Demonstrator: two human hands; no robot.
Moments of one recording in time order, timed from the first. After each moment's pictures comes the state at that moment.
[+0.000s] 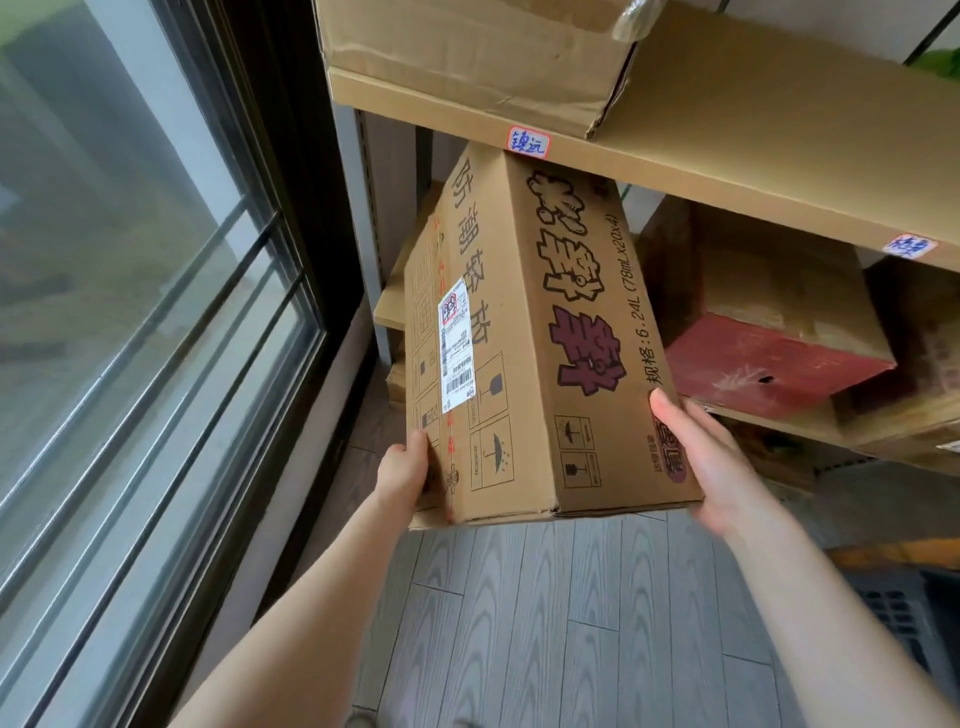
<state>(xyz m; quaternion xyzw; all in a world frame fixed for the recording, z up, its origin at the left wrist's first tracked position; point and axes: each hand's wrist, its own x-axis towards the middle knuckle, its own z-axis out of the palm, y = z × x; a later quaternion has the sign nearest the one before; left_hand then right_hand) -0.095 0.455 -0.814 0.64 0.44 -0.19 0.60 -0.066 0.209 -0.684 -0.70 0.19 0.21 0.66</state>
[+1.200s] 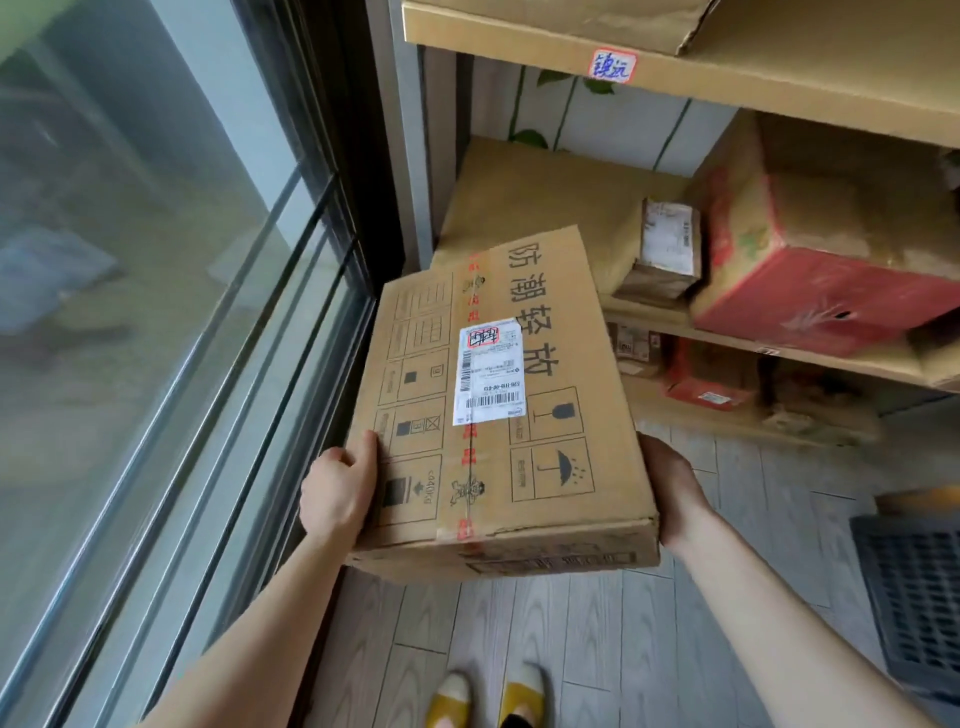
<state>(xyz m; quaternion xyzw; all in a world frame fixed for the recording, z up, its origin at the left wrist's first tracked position) -0.193 0.571 -0.813 0.81 0.44 -0.06 0.39 -0.138 0.292 -0.758 -0.67 0.32 0.25 0.62</state>
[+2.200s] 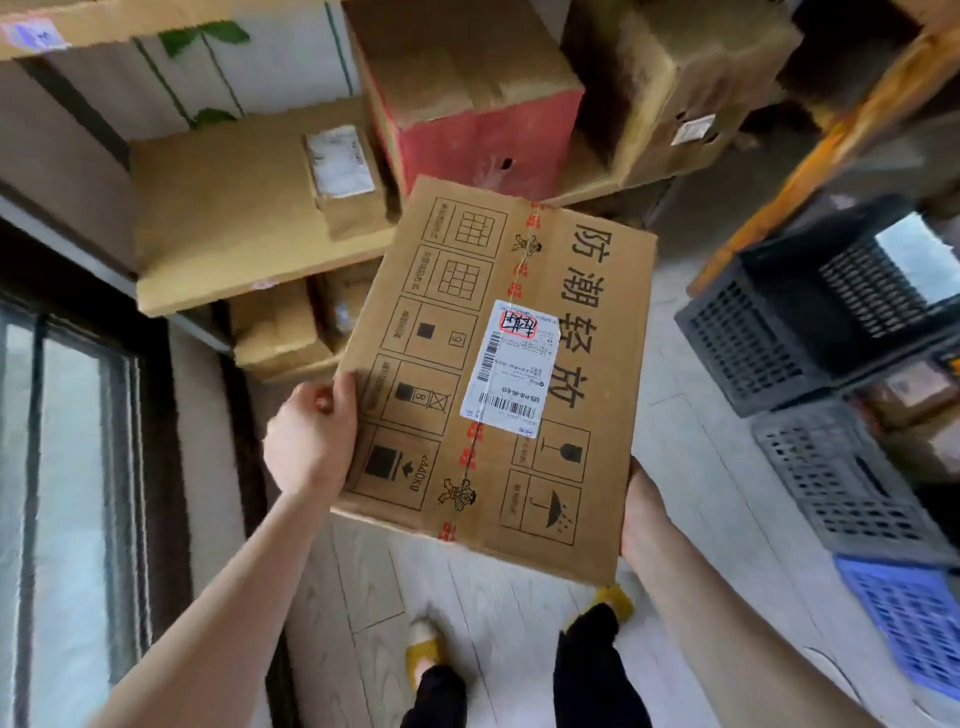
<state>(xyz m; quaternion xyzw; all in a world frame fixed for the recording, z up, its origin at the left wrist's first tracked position) -0.186 0.320 -0.735 0.94 0.16 -0.01 0.31 -0.306 0.083 -0.802 -0.42 0.59 0.09 0.68</state>
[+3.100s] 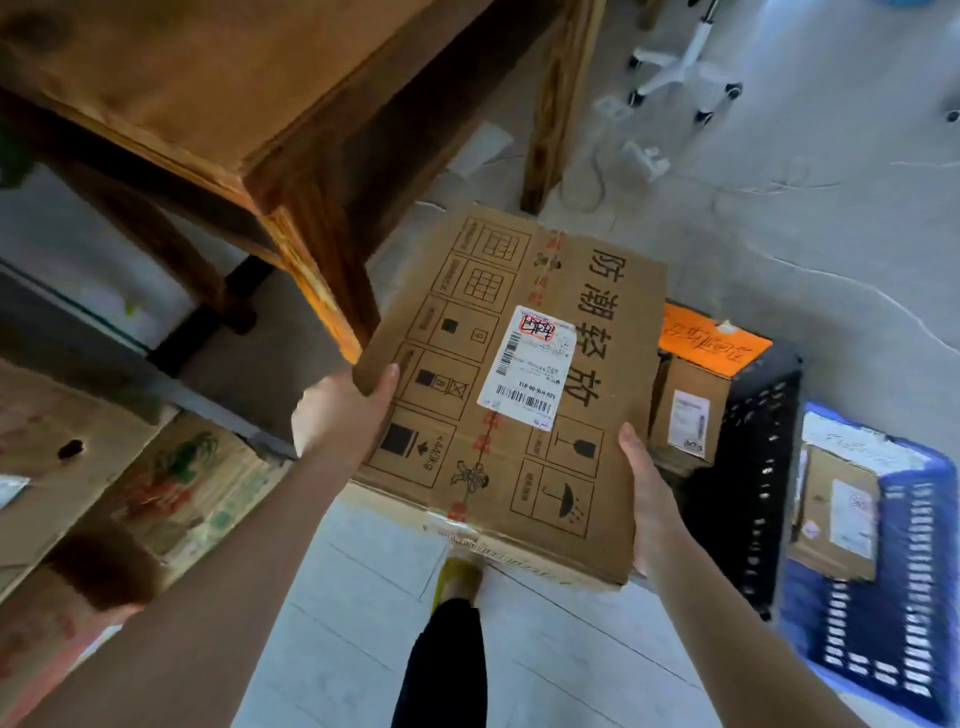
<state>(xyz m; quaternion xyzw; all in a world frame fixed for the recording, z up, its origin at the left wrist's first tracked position) -0.043 -0.440 -0.858 0.92 -0.30 -0.16 0.18 -0.306 -0.511 -0.878 -0.24 0.62 -0.21 0.72</state>
